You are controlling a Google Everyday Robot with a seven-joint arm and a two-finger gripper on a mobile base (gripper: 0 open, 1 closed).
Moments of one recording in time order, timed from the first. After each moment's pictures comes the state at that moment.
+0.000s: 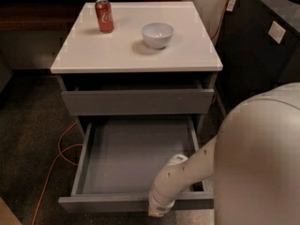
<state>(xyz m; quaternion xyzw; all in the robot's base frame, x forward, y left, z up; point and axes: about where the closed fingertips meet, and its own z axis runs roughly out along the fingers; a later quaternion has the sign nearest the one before) 0.387 -0.025 0.420 -0.65 0.75 0.11 0.06</state>
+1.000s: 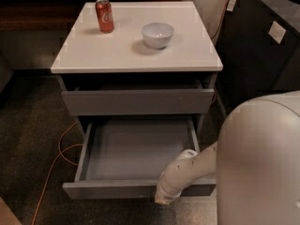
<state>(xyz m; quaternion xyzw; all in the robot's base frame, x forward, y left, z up) 0.436 -0.052 0.406 -0.63 0.76 0.09 0.10</state>
